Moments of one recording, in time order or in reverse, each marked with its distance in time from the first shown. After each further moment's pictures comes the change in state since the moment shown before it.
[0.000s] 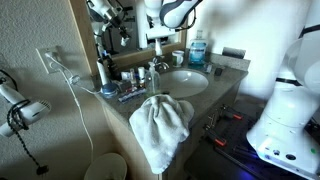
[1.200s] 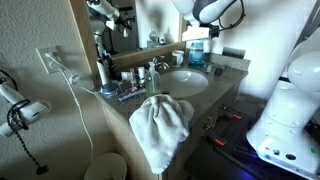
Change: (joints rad) arm -0.265 -0.388 0.201 -0.363 -0.149 -0.631 0.560
